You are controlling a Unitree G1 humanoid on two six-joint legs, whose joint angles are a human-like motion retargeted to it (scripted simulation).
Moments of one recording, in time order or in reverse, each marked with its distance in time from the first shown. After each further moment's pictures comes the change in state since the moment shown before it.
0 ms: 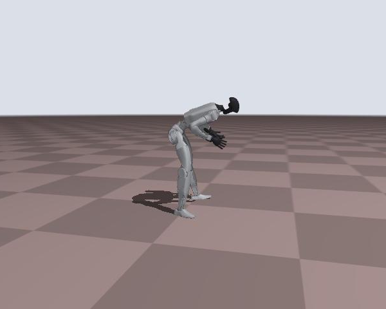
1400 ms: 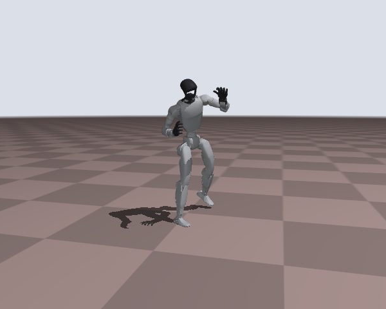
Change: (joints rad) left arm -1.306 0.609 0.023 0.645 1.240 0.286 0.442; right arm 0.079 -0.203 -0.501 0.071 0.286 -0.173 0.033; waist -0.476 0.068 -0.184; left_leg 0.917 0.021 -0.015 0.421 0.117 0.017; right_leg 0.796 0.201 0.432 -0.326 -0.117 0.050
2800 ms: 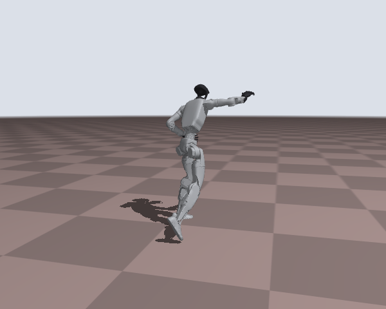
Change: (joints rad) left arm 1.499 -0.262 0.261 -0.336 -0.889 -0.302 -0.443; right arm -1.207 -0.965 0.601 0.834 0.177 0.197 0.004; waist 0.604 -0.473 0.022; left_leg -0.360 -0.264 -0.488 0.036 -0.482 0.223; right_leg 0.184 -0.028 0.120 0.414 0.550 0.099
